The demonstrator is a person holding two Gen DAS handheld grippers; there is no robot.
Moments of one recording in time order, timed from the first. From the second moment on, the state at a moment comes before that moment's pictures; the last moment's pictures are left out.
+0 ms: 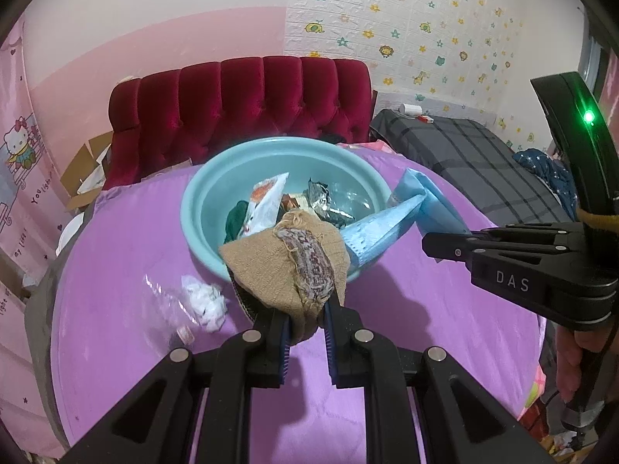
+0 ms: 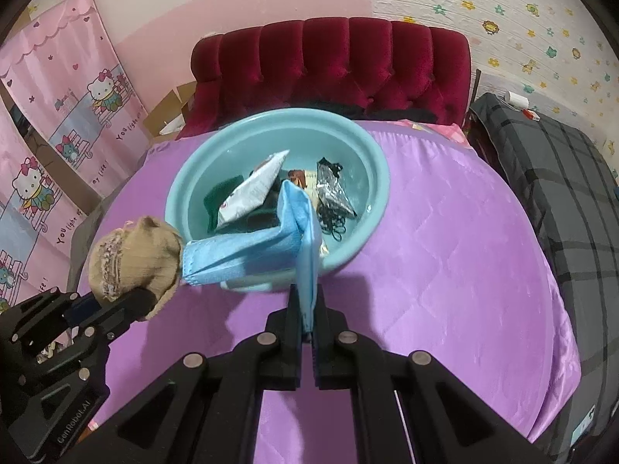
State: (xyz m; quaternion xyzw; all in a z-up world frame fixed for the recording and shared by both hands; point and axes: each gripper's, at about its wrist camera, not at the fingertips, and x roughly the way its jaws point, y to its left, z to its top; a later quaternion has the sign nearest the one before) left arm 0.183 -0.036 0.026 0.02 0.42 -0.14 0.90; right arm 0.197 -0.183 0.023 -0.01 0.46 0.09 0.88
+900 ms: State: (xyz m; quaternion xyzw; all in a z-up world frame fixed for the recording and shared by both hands) left arm 0.298 -0.037 0.001 0.03 0.44 -0.13 0.89; right arm 0.325 -0.172 0.002 -0.01 0.50 0.08 0.86
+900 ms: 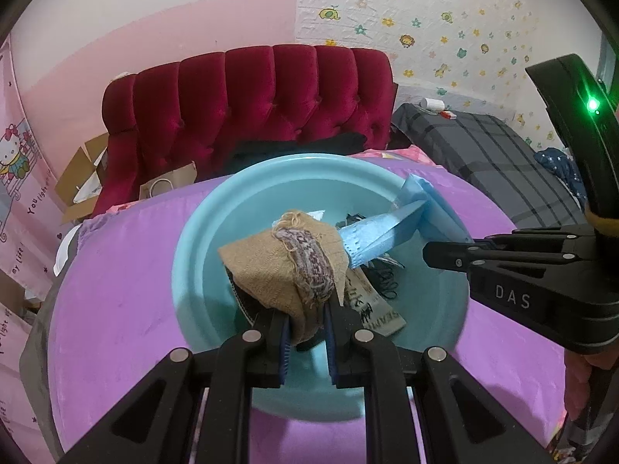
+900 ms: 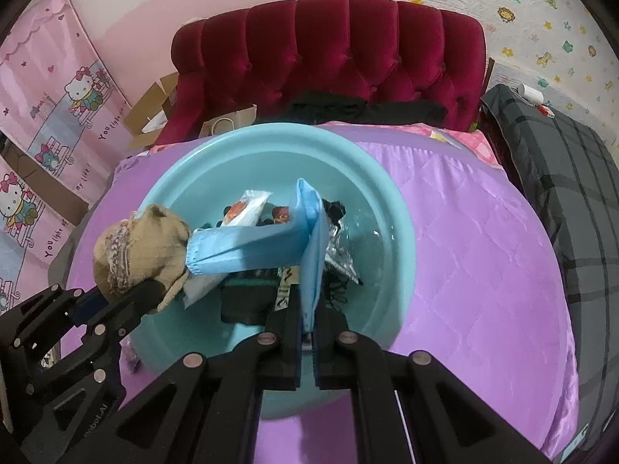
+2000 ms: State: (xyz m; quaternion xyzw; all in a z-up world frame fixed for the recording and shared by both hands) left arm 0.346 -0.043 -0.023 0.06 0.44 -0.09 0.89; right arm 0.375 -0.182 -0.018 0.00 0.51 0.07 0.85
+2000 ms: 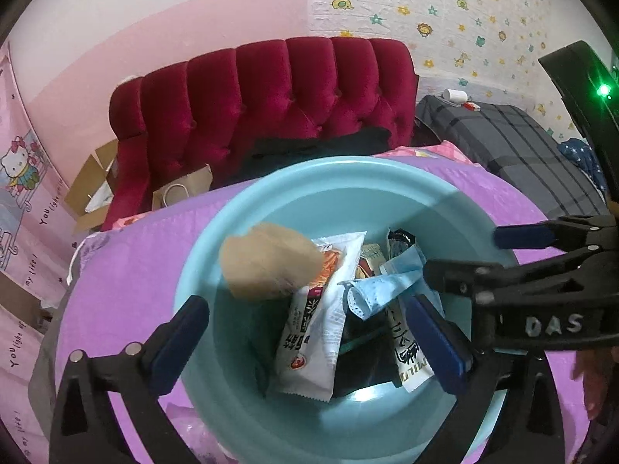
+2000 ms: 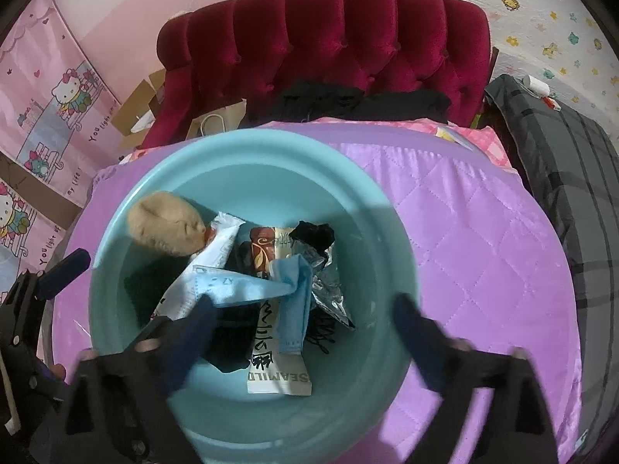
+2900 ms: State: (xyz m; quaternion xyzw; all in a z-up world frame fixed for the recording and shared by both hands) left arm 0.243 0.009 0.009 0.04 0.43 -0.08 0.90; right arm 0.267 -0.158 0.012 0.00 0.49 0.07 0.87
